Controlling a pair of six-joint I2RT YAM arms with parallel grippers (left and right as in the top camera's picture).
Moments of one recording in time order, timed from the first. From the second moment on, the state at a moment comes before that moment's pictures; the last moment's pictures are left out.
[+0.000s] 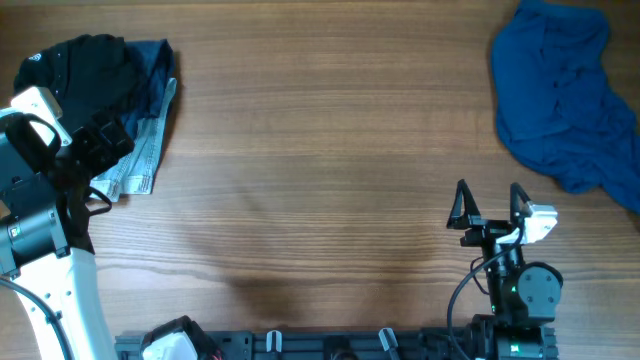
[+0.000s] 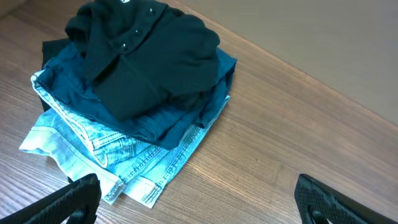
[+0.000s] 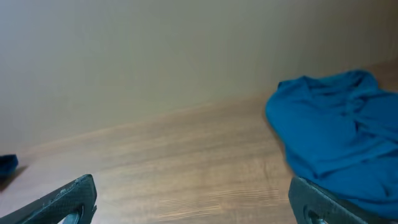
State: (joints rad) left arm 0.43 1.10 1.11 -0.68 0.15 -0.21; right arm -0.06 0.02 0.01 0.00 -0.09 0.26
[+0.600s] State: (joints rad) left arm 0.43 1.10 1.11 -0.68 0.15 -0.21; right arm -0.06 0.02 0.01 0.00 -0.09 0.26
